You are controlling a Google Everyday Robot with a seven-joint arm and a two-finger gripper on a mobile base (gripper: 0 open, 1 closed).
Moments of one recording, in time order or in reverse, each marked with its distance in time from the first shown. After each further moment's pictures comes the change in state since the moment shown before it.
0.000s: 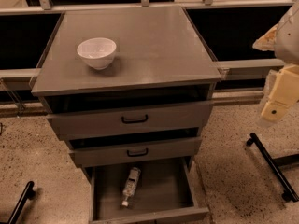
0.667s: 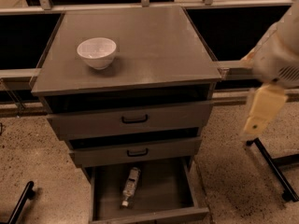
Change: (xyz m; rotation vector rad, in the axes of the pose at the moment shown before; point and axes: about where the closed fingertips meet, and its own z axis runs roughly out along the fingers) arm -0.003 0.009 0.041 -0.040 0.034 -0.015
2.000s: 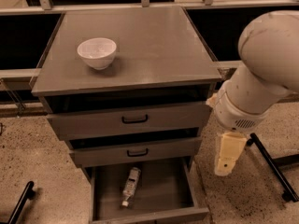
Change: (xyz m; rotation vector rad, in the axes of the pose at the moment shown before) arm -0.018 0.051 0.102 -0.084 0.019 -0.140
